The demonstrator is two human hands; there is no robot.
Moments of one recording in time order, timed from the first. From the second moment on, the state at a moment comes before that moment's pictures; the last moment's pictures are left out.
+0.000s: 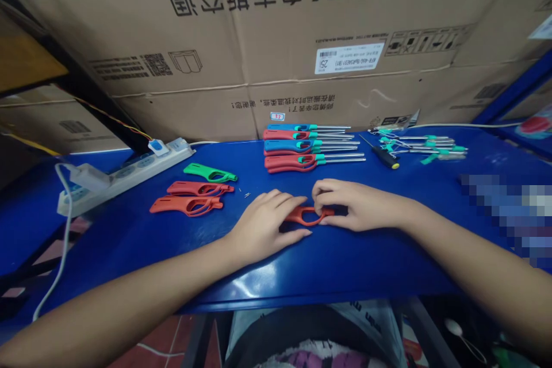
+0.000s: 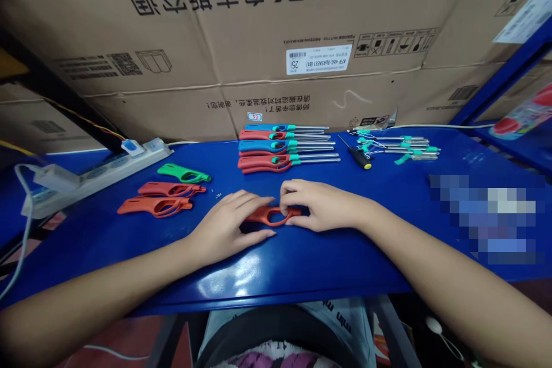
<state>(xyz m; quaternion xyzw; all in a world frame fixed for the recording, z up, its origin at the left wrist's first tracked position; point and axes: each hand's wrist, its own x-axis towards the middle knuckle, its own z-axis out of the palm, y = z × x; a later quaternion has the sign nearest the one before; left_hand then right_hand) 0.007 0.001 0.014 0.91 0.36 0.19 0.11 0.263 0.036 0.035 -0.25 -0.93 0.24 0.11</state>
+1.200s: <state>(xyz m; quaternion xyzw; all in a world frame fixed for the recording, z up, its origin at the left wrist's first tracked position) -0.005 0.014 0.017 0.90 0.32 0.26 0.13 0.282 0.040 0.053 -0.38 -0.90 0.21 0.02</state>
